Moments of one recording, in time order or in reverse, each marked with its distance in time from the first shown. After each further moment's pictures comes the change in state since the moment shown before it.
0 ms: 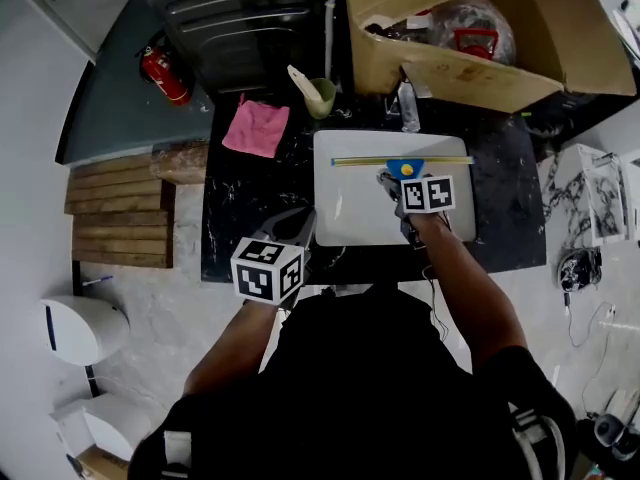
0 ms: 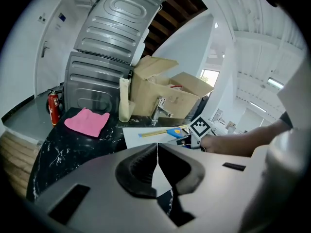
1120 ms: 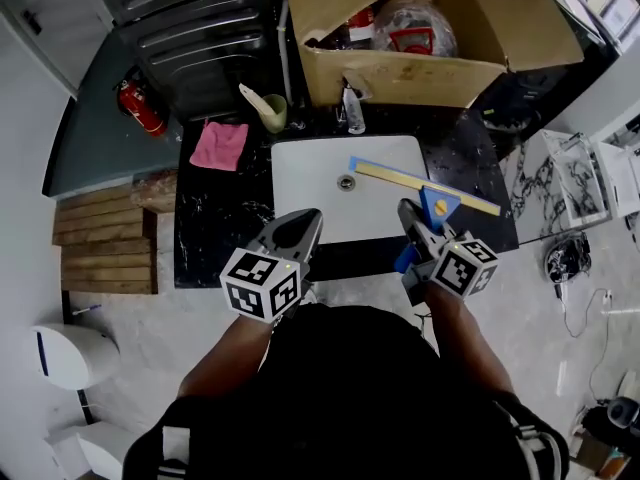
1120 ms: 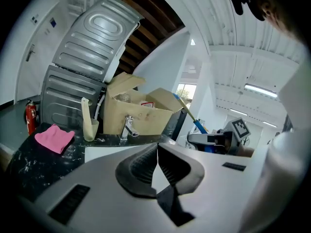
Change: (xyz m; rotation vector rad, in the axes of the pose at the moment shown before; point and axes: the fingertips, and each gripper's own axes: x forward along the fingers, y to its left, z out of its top) left arm -0.008 -0.130 0.038 0.076 -0.193 -0.207; right arm -0.255 0.066 0.000 0.133 -0.628 0.156
